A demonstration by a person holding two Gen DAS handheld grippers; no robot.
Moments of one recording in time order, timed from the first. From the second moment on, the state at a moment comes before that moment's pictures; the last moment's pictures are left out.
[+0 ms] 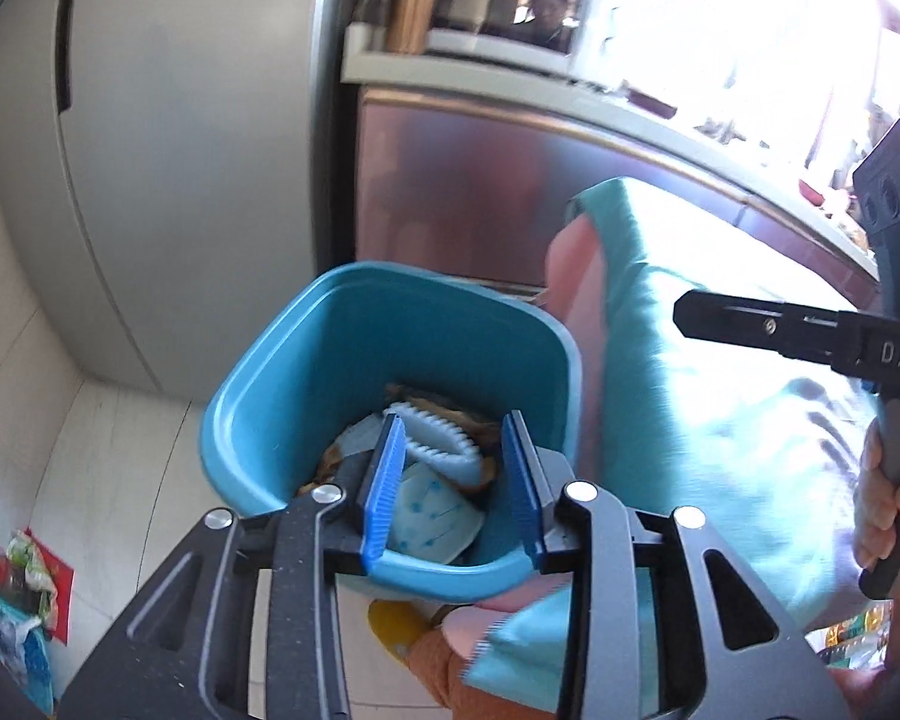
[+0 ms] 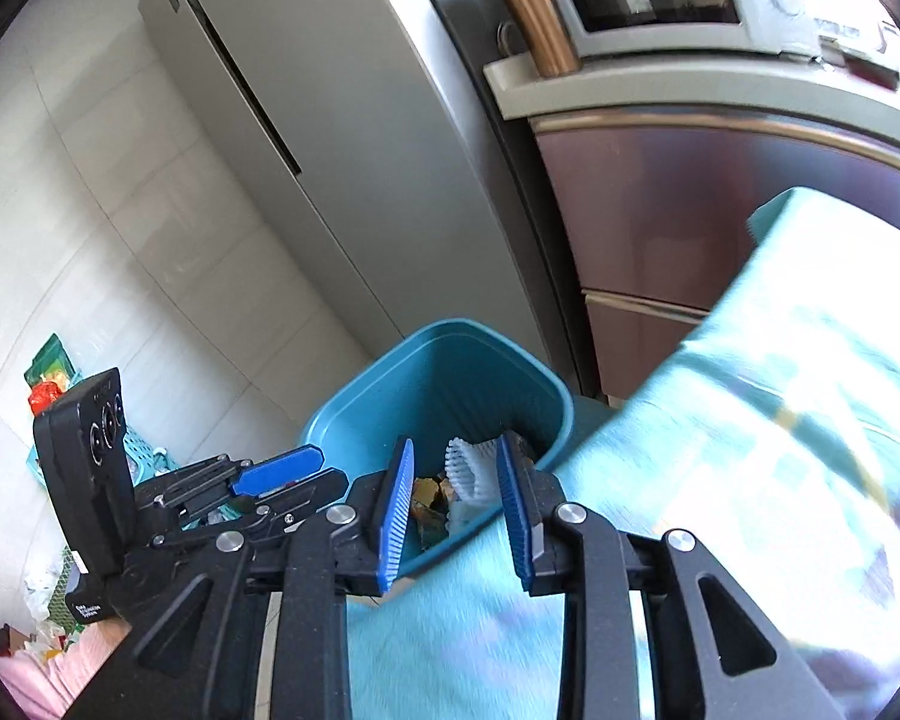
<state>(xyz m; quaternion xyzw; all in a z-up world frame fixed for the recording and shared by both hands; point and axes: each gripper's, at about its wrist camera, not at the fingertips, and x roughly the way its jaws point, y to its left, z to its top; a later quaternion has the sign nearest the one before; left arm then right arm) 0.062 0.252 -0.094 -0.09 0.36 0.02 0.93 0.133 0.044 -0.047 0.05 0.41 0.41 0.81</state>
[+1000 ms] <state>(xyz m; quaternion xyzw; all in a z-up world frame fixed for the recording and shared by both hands) 0.076 0.030 -0.040 0.00 0.32 -0.20 0.93 0.050 -0.204 -0.033 0.14 0.33 0.21 0.91</state>
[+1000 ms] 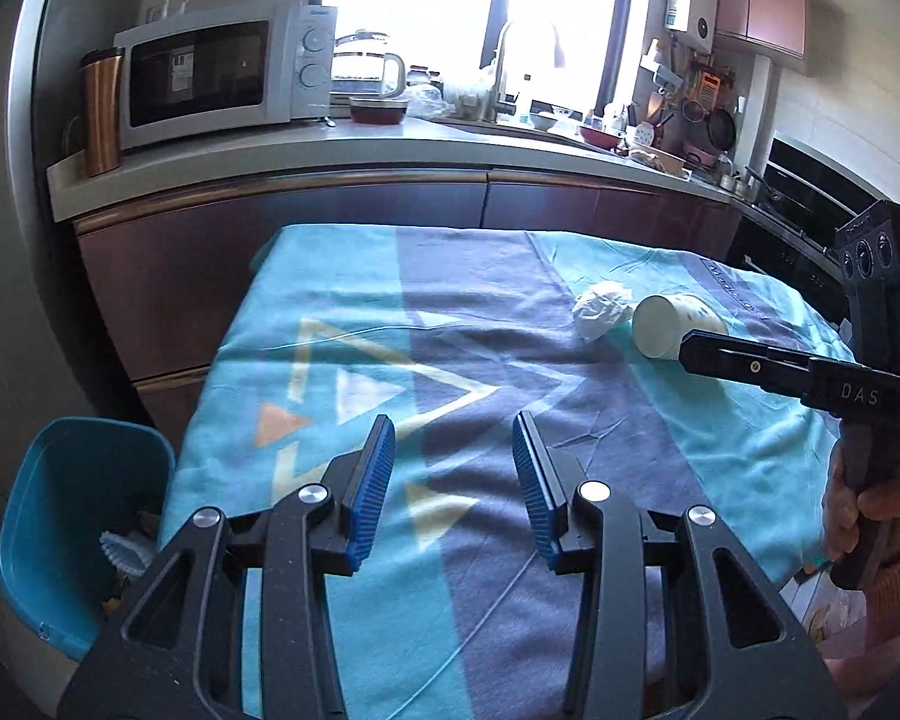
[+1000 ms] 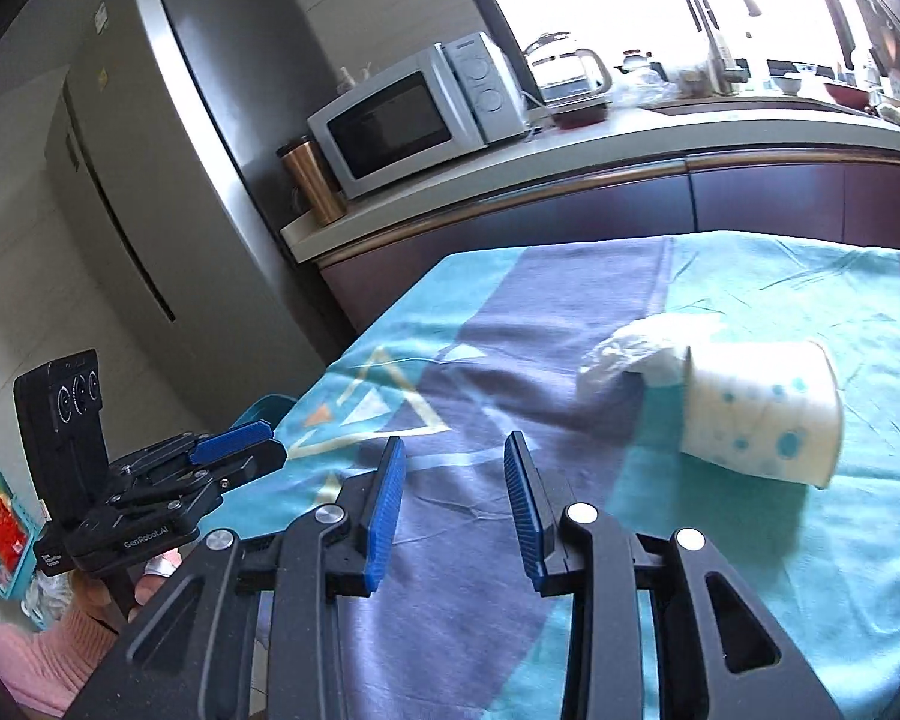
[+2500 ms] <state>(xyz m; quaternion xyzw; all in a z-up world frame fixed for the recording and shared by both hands) 0.209 -0.167 -0.072 0.09 0.39 -0.29 0.87 0.082 -0.344 -0.078 0.28 0.33 0.18 0.89</state>
